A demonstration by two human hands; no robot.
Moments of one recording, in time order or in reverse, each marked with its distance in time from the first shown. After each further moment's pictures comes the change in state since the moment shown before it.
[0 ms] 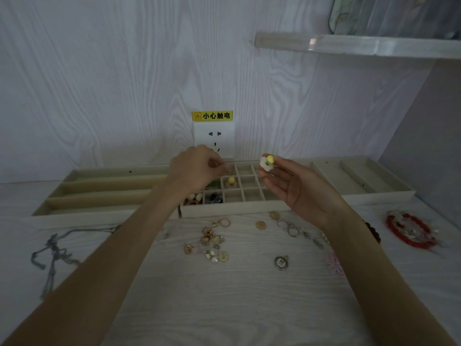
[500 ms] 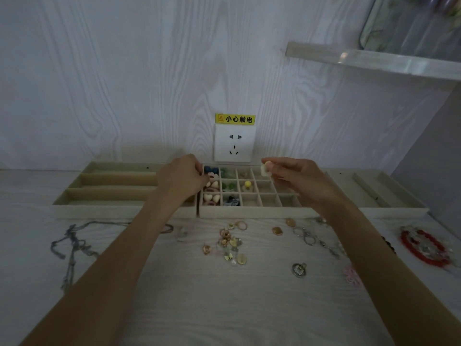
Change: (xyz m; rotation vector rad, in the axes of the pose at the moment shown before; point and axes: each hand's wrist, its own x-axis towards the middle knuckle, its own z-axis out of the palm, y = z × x) left_hand -0.019 -0.045 -0.007 -0.004 0.047 -0.288; right_hand 0.035 0.001 0.012 -0.752 0.077 -0.159
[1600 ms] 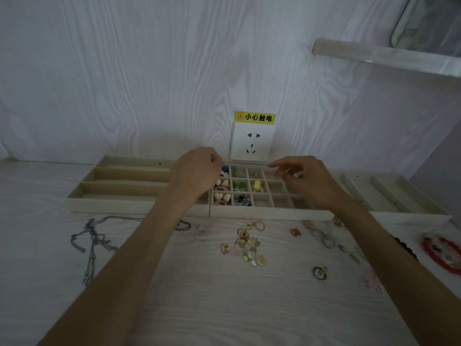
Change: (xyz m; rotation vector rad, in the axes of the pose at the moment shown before) left_hand -0.007 0.001 -0.015 -0.131 0.028 0.075; right_hand 0.018 0.007 0.015 -0.646 0.025 -0.348
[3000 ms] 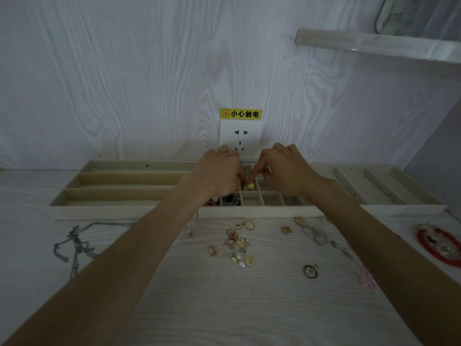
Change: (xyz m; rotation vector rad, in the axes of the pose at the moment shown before) left_hand 0.019 0.037 0.028 0.434 -0.287 0.417; right_hand 0.021 -0.018 0.005 -0.536 -0.230 -0.132
